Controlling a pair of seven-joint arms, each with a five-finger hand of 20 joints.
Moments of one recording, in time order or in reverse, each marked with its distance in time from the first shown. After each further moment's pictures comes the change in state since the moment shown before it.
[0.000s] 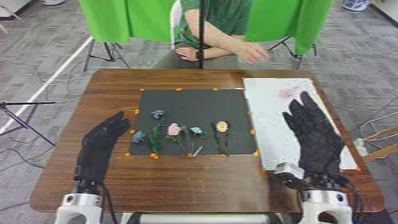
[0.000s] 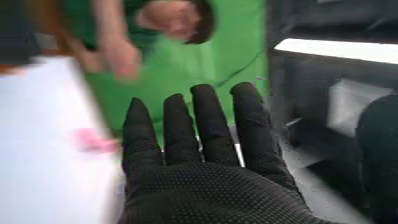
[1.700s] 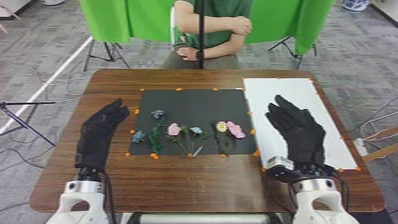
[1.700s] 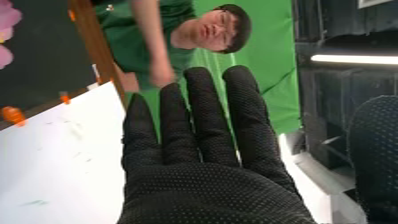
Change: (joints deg) left arm -5.5 -0.5 0.5 1.7 1.1 0.7 1.0; right arm 6.4 1.6 0.0 2.5 -1.0 -4.5 8.9
